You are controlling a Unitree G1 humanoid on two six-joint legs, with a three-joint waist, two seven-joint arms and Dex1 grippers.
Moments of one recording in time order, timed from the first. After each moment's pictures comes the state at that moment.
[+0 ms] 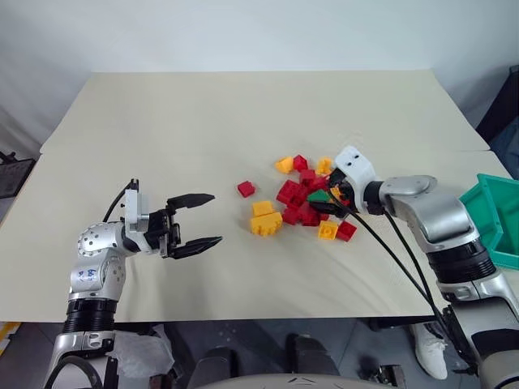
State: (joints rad) left arm -0.36 0.51 0.16 0.17 -0.58 -0.04 -1.33; right arm -0.78 -0.65 0.25 0.09 0.17 0.84 0.72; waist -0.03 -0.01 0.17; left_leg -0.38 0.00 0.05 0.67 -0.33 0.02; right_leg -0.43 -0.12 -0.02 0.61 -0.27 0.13
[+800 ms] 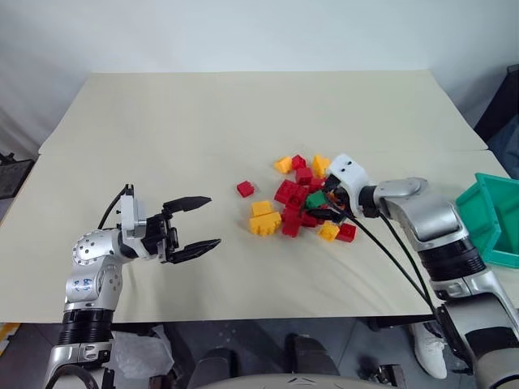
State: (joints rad) left arm -0.31 0.51 0.18 0.12 -0.58 -0.03 -1.29; right arm -0.80 -0.60 0.26 0.16 0.15 0.85 0.78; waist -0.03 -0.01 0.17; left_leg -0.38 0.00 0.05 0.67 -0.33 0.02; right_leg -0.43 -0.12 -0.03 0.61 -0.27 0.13
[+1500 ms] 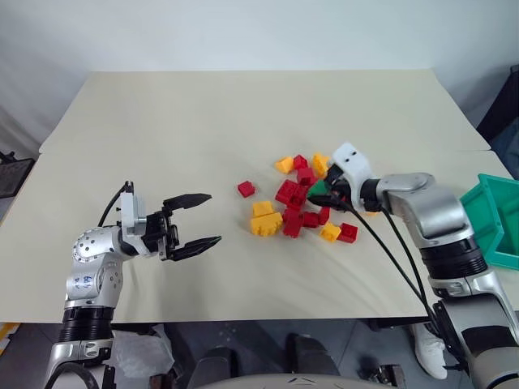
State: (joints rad) left arm -0.34 0.51 0.18 0.13 -0.58 -0.03 -1.29; right arm -0.79 -0.60 0.08 -0.04 0.23 1.01 0.75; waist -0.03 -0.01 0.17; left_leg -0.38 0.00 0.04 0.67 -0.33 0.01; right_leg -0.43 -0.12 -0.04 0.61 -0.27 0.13
